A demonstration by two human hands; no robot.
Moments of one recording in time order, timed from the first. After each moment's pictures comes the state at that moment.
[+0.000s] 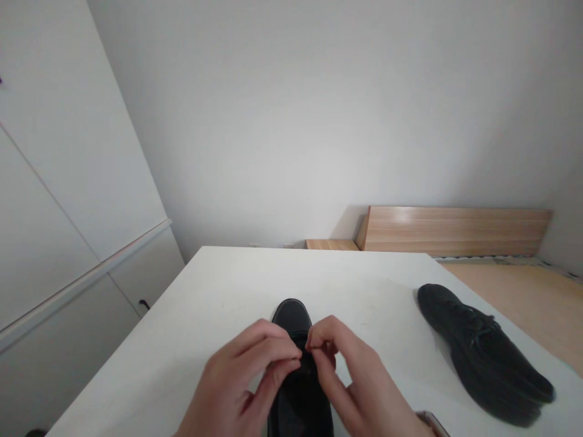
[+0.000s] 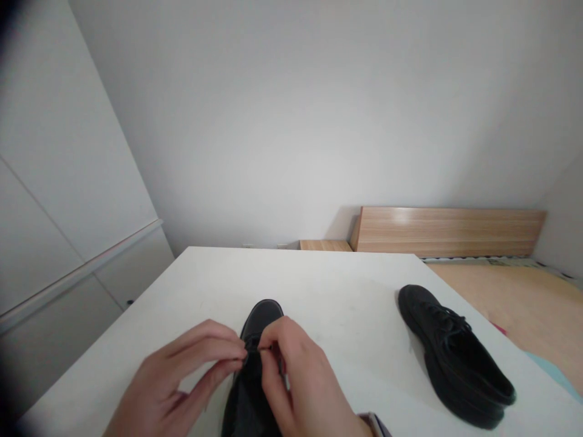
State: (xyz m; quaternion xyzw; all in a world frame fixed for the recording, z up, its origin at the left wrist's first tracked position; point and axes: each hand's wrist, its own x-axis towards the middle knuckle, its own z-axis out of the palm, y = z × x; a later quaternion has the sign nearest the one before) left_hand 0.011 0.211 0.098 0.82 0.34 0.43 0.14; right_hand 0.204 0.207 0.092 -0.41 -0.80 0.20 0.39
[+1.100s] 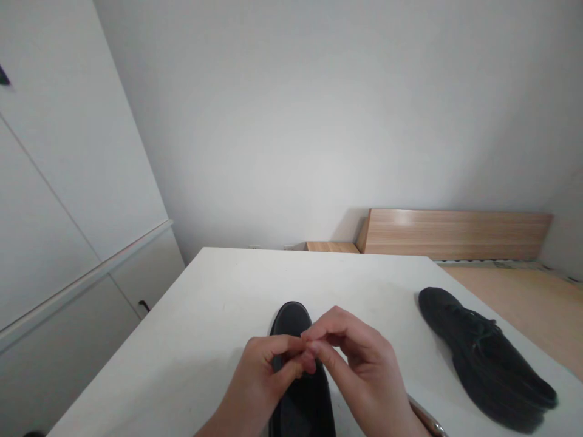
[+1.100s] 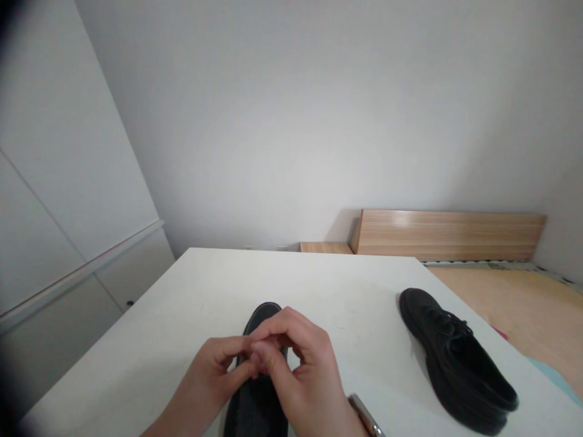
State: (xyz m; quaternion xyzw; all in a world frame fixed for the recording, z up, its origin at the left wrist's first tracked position) left_hand 0.035 0.229 0.063 0.65 0.41 0.42 0.49; right_hand 0.190 0.214 0.108 -0.33 -0.67 0.38 0.55
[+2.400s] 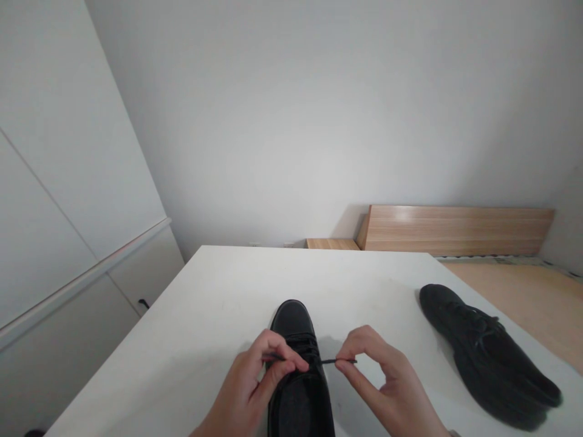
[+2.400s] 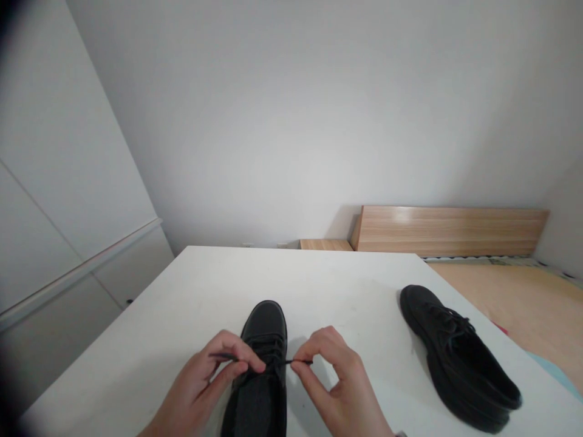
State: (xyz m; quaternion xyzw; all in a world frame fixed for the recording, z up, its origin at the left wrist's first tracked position) left_hand 0.015 0.221 0.043 0.70 0.39 0.44 0.41; right_hand 0.247 0.208 0.062 -0.46 -0.76 0.21 0.41
